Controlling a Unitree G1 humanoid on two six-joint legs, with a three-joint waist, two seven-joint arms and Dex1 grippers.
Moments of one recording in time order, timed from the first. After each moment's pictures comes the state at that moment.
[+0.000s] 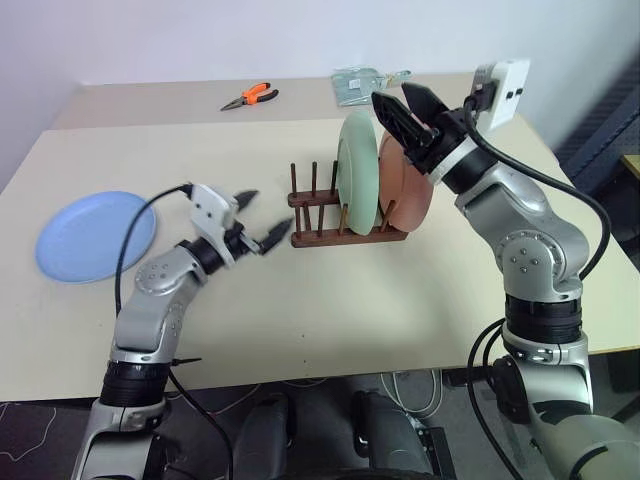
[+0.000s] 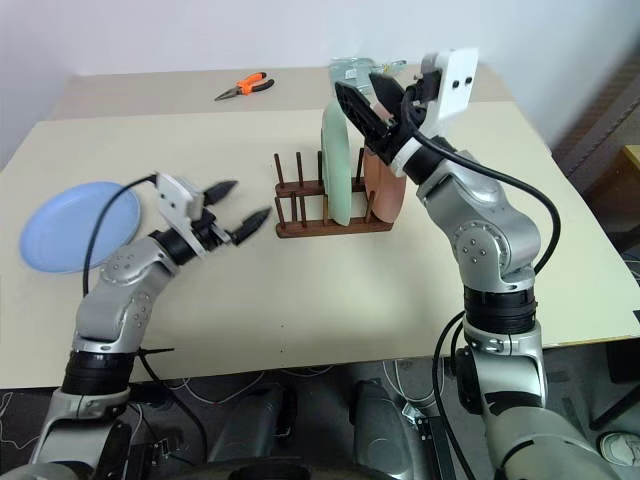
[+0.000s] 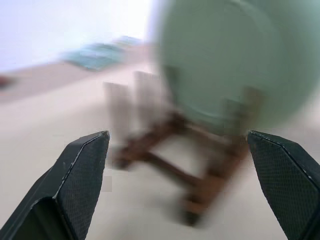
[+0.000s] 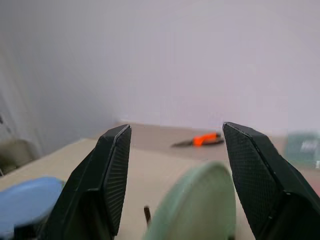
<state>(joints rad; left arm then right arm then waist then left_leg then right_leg) -0.37 0.37 0.14 -0.09 -0.36 0.30 -0.47 -0.75 -0.42 -0.05 -0.24 0.71 0.55 0.31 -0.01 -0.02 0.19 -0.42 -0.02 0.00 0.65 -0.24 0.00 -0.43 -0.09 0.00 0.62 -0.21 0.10</state>
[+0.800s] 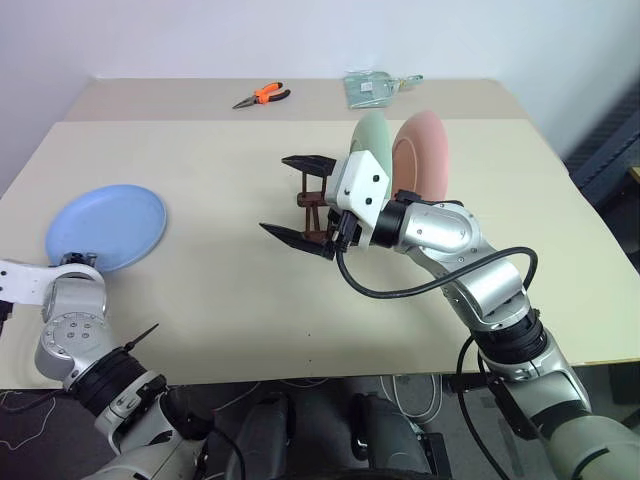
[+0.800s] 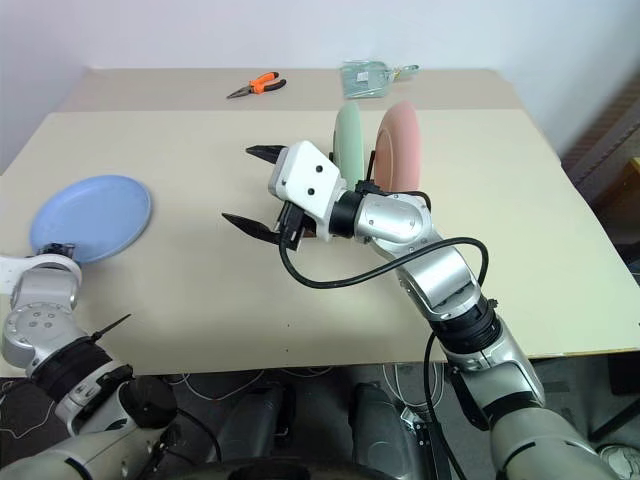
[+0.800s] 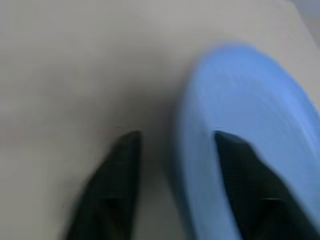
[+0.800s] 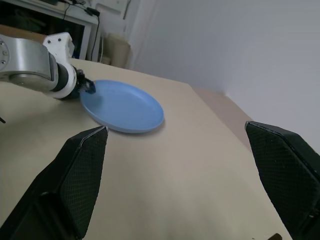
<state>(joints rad) -0.52 0.14 0.98 -0.05 -0.72 0.67 0.59 -0.69 -0.40 0.34 -0.34 0.29 0.39 0.64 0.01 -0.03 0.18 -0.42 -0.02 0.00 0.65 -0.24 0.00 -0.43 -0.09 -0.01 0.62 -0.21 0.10</state>
